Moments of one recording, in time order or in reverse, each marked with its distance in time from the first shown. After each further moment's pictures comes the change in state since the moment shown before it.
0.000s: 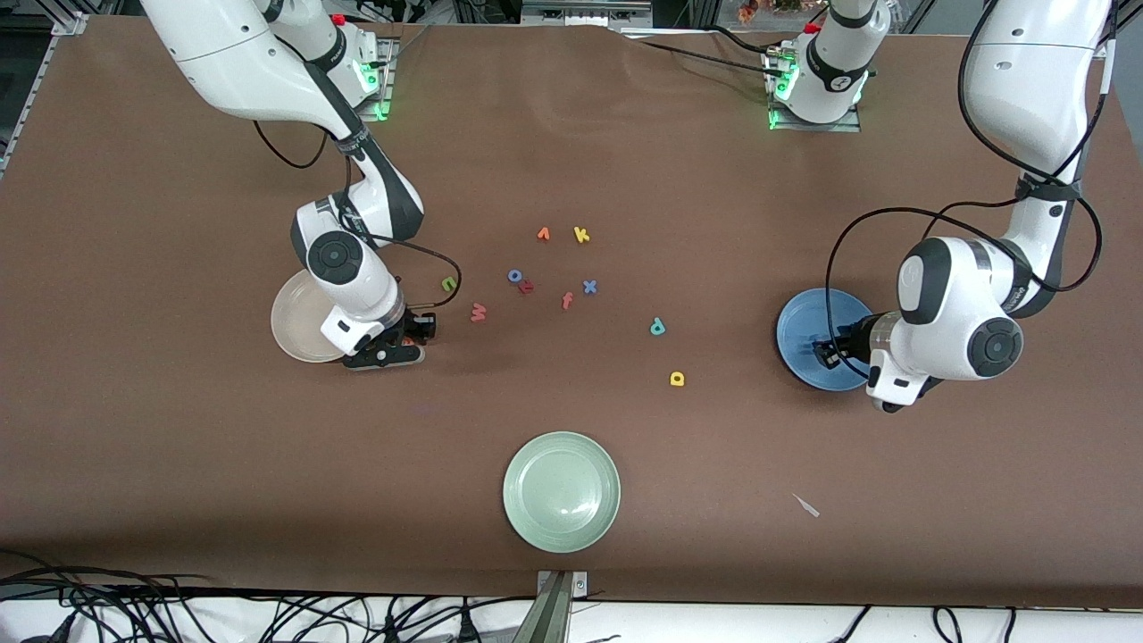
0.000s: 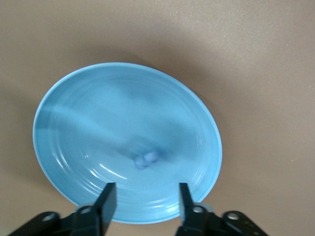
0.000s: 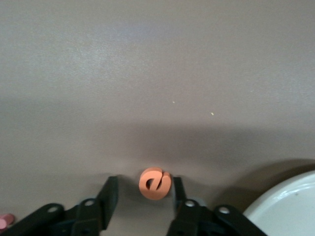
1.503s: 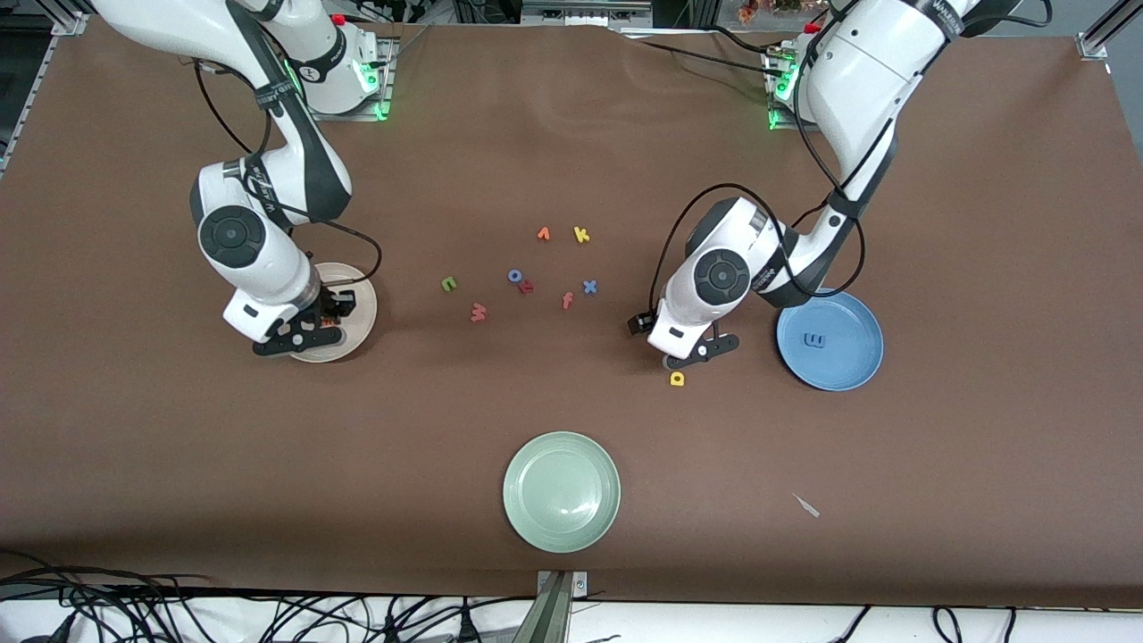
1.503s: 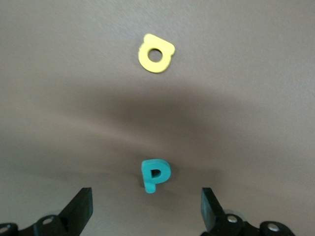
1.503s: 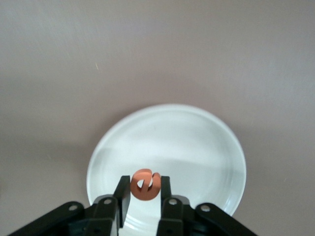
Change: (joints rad) left arm -0.241 0.129 -0.274 0.004 0.192 0.303 -0.357; right arm -0.129 -0.258 -0.024 -0.139 -0.024 -0.229 -0.227
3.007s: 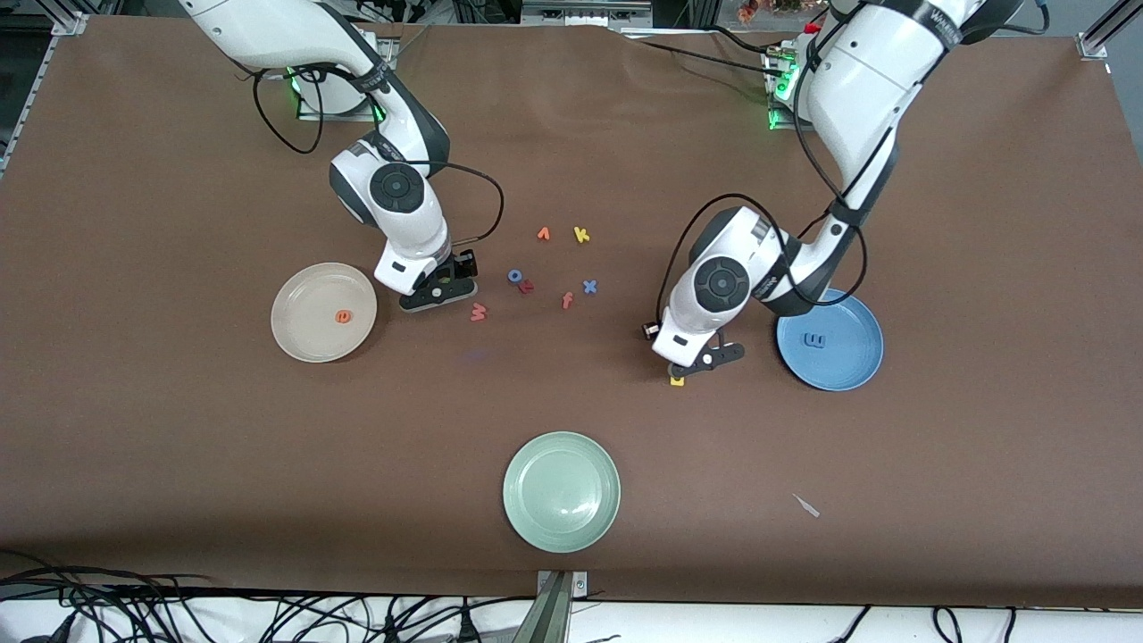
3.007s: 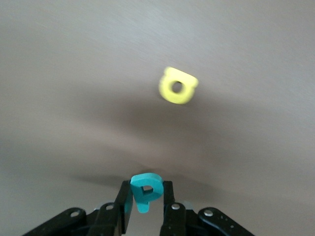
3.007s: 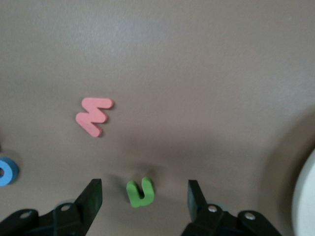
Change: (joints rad) left arm 0.022 -0.017 0.030 0.031 0.064 -0.091 0.032; right arm 0.066 0.127 0.258 -0.069 -0.164 0.219 0.367
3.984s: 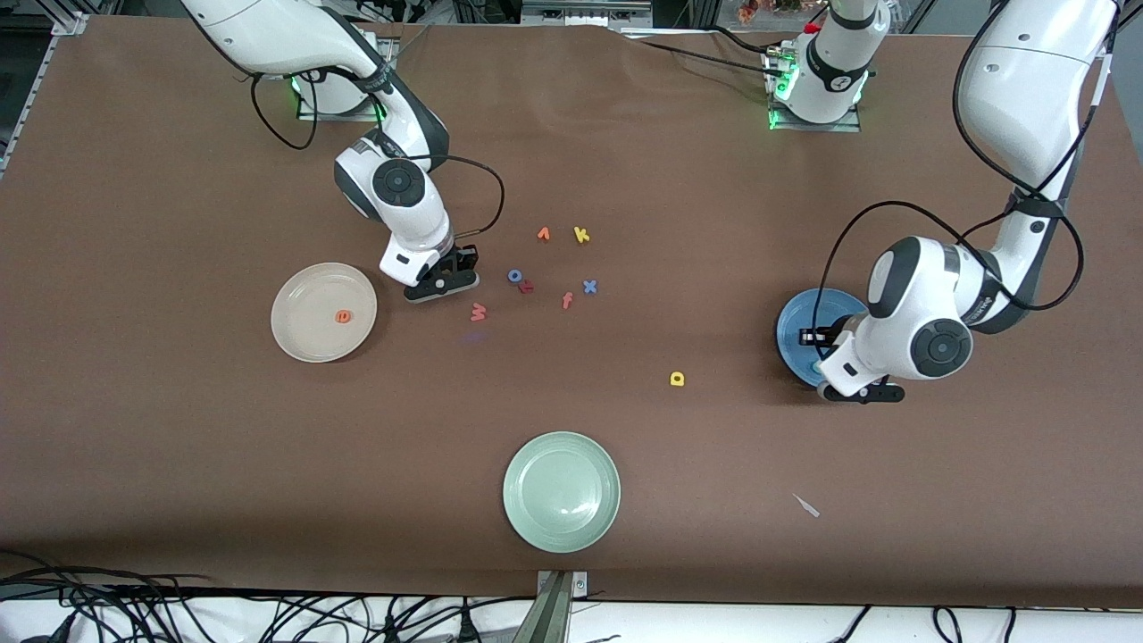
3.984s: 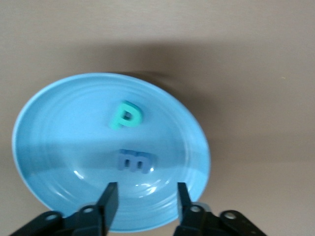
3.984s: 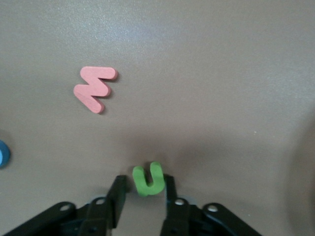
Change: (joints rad) left arm 0.349 -0.077 0.001 -0.022 0.002 -0.240 0.668; right arm 0.001 0.010 0.000 -0.059 -0.001 0.069 0.022
